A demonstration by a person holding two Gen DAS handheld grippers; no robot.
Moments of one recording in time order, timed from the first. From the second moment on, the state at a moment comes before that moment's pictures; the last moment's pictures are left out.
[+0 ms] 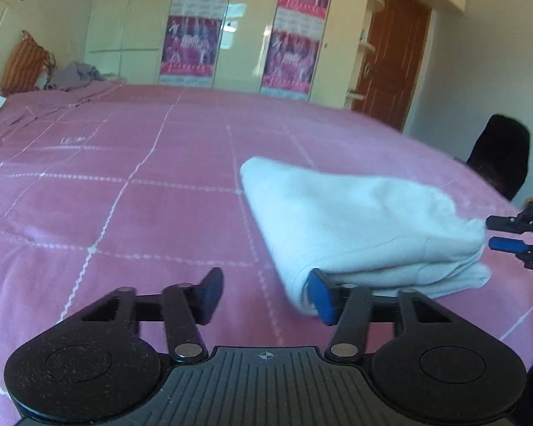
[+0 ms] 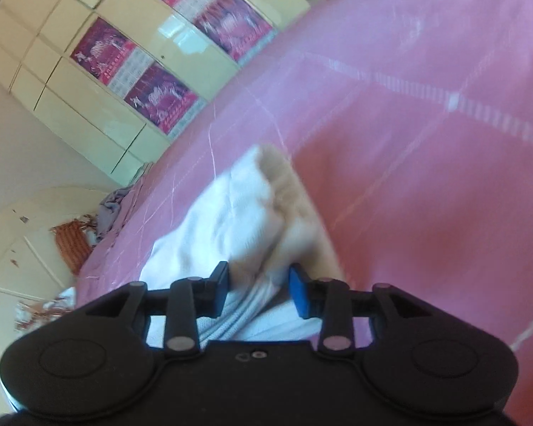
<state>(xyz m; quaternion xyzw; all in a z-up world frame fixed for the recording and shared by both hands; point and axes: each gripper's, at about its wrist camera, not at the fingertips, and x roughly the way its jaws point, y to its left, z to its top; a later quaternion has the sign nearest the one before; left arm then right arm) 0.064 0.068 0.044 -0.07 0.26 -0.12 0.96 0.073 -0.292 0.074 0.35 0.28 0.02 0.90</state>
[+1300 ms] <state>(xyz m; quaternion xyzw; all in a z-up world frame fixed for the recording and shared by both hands) 0.255 -0.072 0.028 0.02 0.38 -0.17 0.91 0.229 -0.186 0.086 -0.06 0.40 0.12 0.91</state>
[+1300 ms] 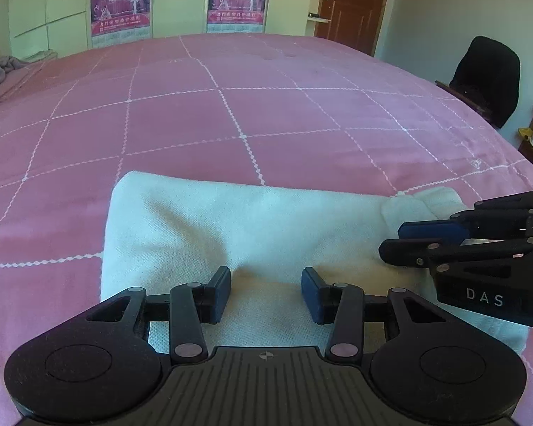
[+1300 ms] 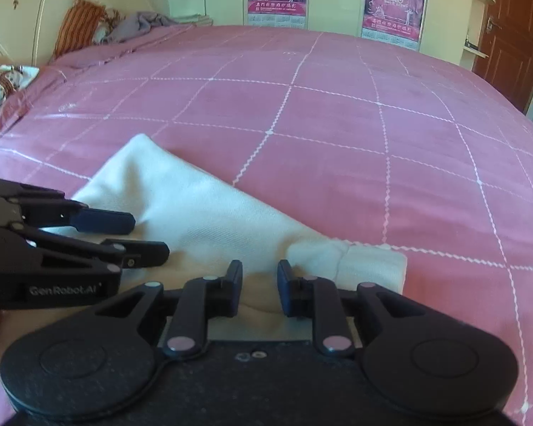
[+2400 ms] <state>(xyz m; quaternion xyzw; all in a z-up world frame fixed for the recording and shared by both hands) 0.122 -0.009 0.055 0.02 0.30 -0.12 0.95 0.119 -0.212 0.111 0.01 0.33 0.13 0.94</state>
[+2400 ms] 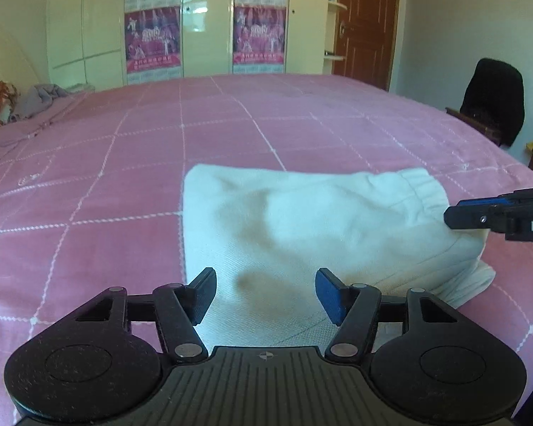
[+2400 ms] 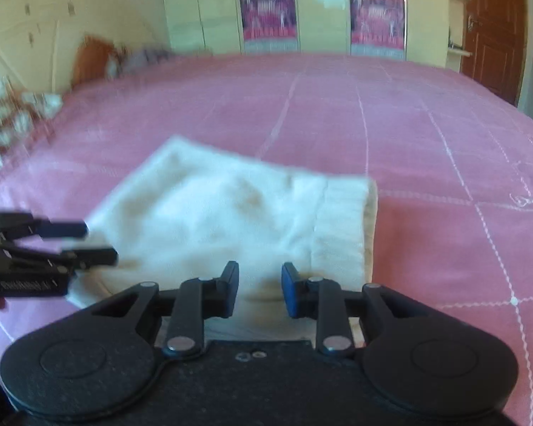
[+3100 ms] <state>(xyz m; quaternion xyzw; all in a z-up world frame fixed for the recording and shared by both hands) 0.093 0.029 0.009 0.01 0.33 -0.08 0.94 0.097 -0.293 0.073 0.28 0.31 0.14 0.90</state>
